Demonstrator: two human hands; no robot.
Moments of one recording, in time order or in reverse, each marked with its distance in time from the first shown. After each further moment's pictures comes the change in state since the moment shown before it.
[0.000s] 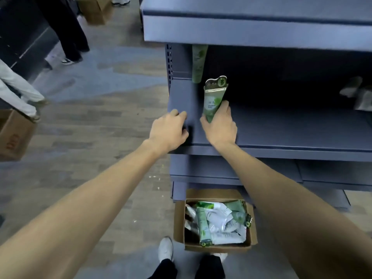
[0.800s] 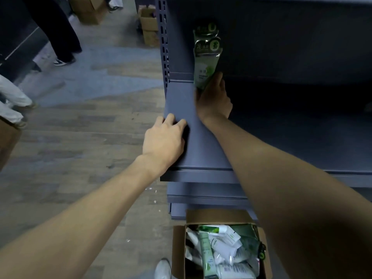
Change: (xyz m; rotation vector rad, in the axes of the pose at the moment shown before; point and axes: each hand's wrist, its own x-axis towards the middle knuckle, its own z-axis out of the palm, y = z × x) left_hand 0.052 -0.021 0.046 0.088 0.040 -0.075; right_hand 0.116 -0.042 0.061 -0.010 0.047 -0.002
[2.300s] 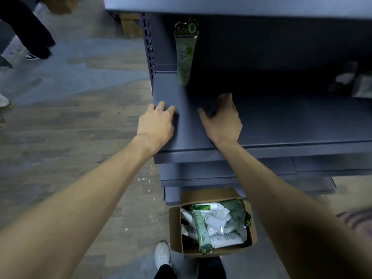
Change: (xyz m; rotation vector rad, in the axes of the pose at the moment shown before) left_hand 0.006 0.000 -0.005 0.024 -0.083 0.052; right_hand -0.085 0.061 -0.050 0.068 0.047 0.080
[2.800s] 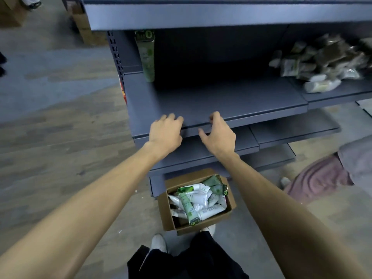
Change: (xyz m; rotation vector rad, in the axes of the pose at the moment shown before) left_hand -0.084 0.082 -0.031 -0.057 0.022 0.320; right_hand -0.098 0.066 -0.075 -0.242 0.001 -0.006
